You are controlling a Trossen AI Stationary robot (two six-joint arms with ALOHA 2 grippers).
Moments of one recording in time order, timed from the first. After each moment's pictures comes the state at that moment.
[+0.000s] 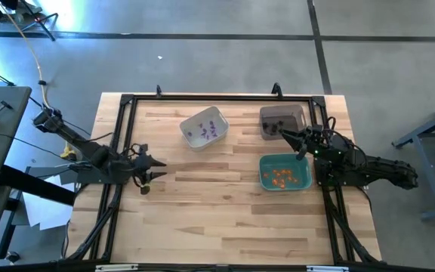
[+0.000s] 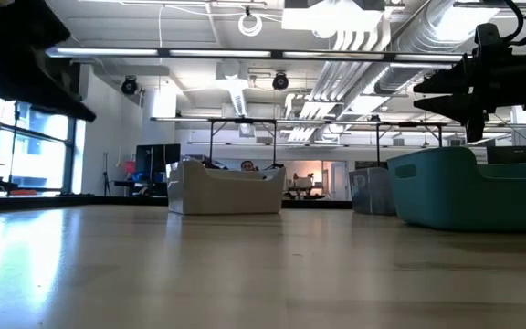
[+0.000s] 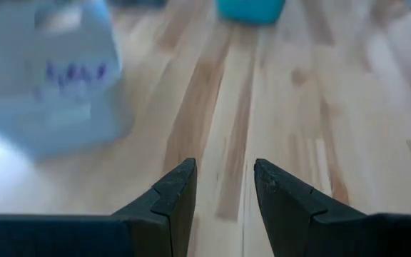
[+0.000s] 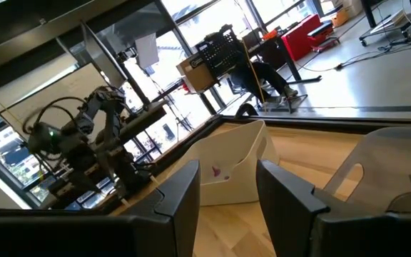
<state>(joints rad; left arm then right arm) -0.57 0.57 0.27 -0.37 -0.64 -0.47 -0.22 0.01 0.01 0.04 0.24 0.54</state>
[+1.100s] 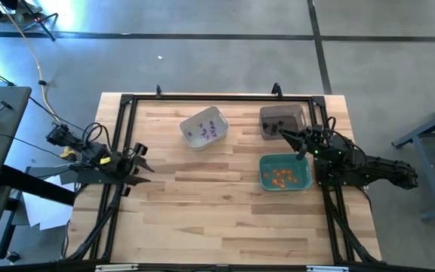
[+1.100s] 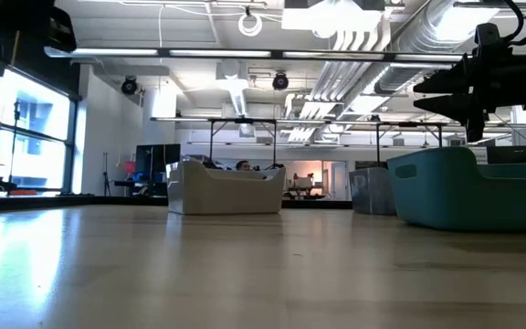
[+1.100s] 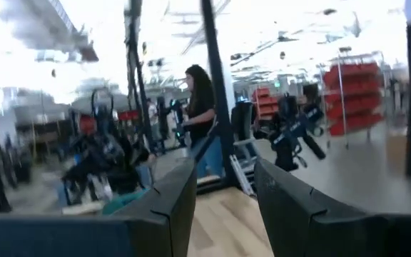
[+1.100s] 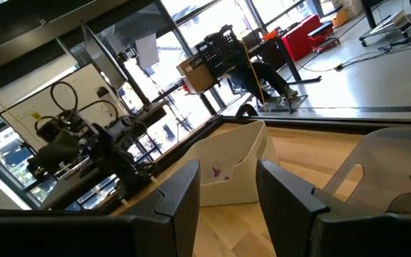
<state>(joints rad) -0.49 0.00 0.01 0.29 -0.13 0.23 -0.22 0.01 0.01 0.04 0.24 0.54</state>
